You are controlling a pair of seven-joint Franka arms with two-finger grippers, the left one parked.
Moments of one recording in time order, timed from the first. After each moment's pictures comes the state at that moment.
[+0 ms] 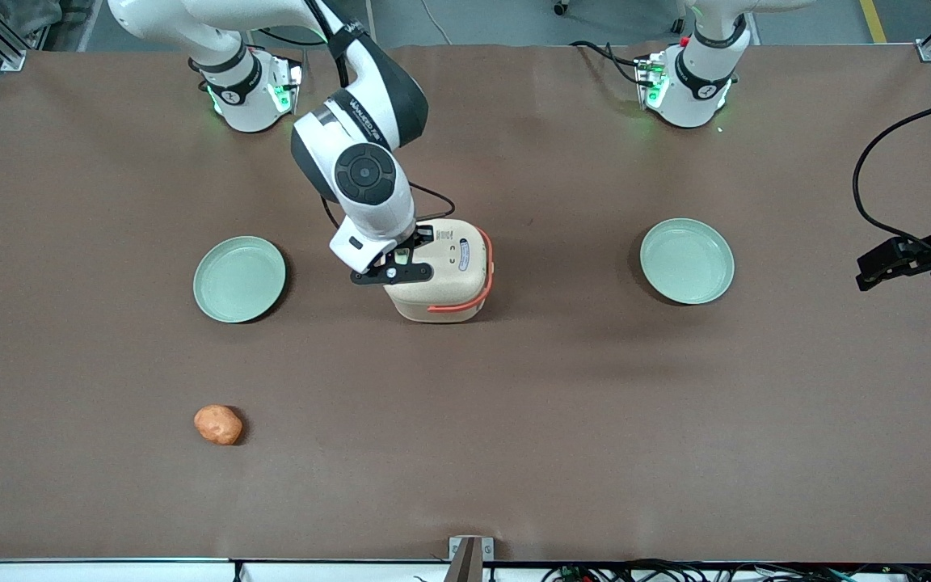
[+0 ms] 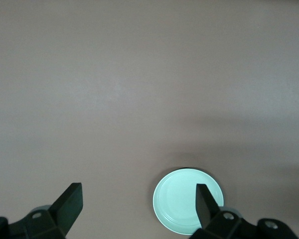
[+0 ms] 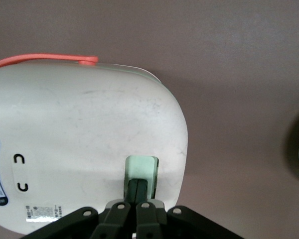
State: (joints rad) arm 0.67 0.42 0.00 -1.64 0.10 1.89 0.55
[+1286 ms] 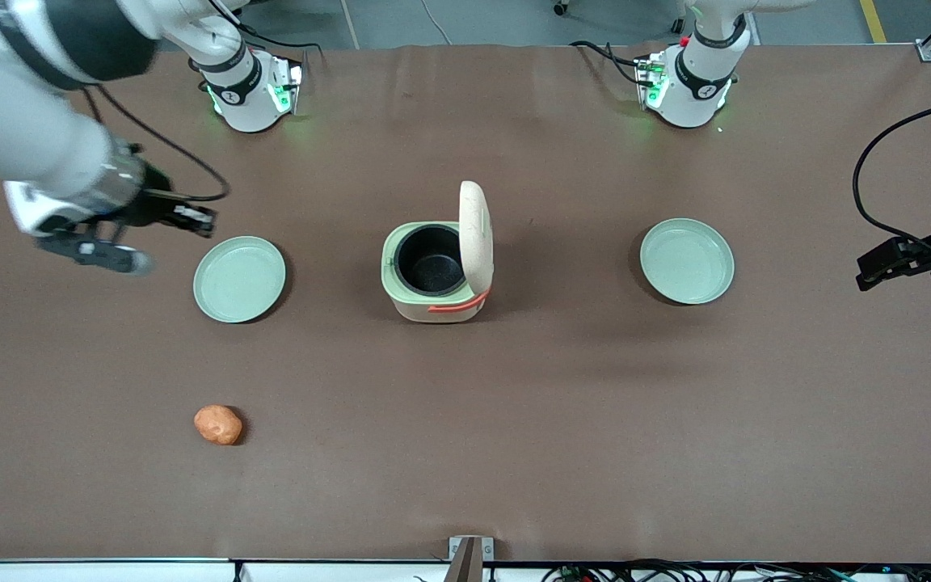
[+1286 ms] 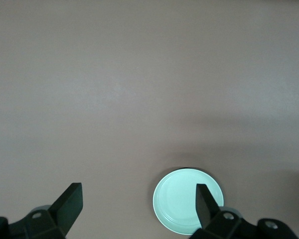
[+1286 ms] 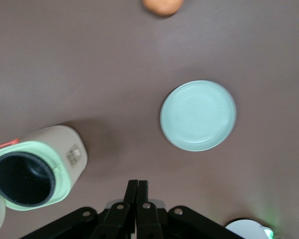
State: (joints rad) arm 0.20 0.06 -0.04 -1.58 0.12 1.53 0.48
